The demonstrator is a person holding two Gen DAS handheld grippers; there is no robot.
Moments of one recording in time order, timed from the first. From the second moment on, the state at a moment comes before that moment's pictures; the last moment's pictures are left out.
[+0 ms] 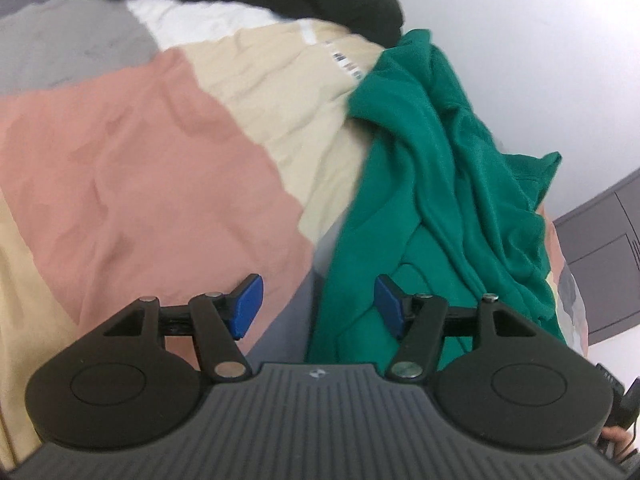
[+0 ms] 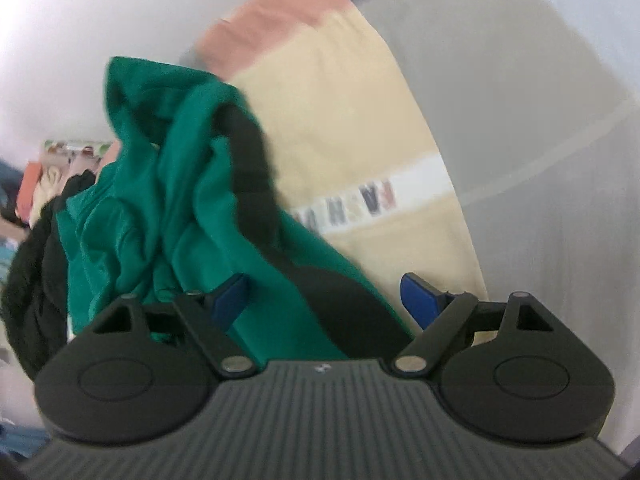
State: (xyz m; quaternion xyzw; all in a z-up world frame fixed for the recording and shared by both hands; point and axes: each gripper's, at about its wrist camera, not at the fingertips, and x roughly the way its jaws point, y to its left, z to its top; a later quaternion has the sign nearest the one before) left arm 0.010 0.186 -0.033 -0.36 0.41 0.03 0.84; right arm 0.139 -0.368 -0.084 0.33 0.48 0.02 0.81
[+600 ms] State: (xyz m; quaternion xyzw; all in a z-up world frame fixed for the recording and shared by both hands) left arm 0.011 0.176 -0.064 -0.46 0.45 -0.06 0.76; right arm 0.140 -0.326 -0.078 0.38 0.48 0.19 0.77
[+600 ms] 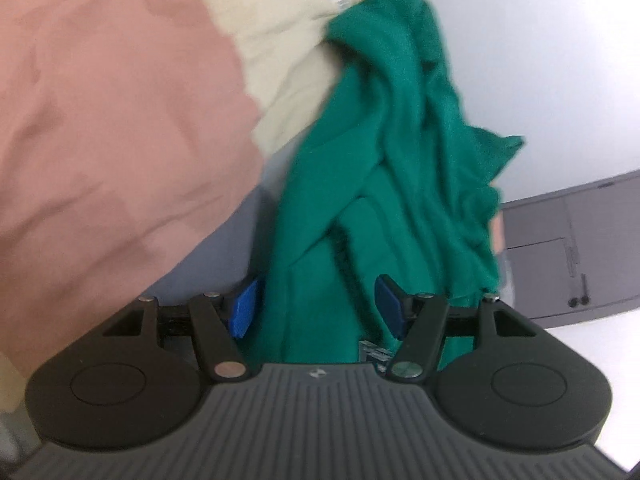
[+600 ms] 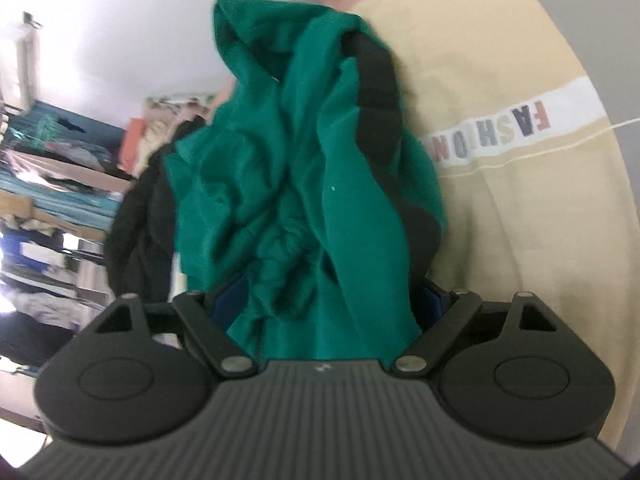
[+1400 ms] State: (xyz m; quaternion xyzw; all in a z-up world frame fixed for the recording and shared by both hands) left arm 0.022 0.144 -0.063 -0.42 0.48 -0.11 0.76; right arm 0.155 -0.289 -0.094 0.26 0.55 0.16 0.78
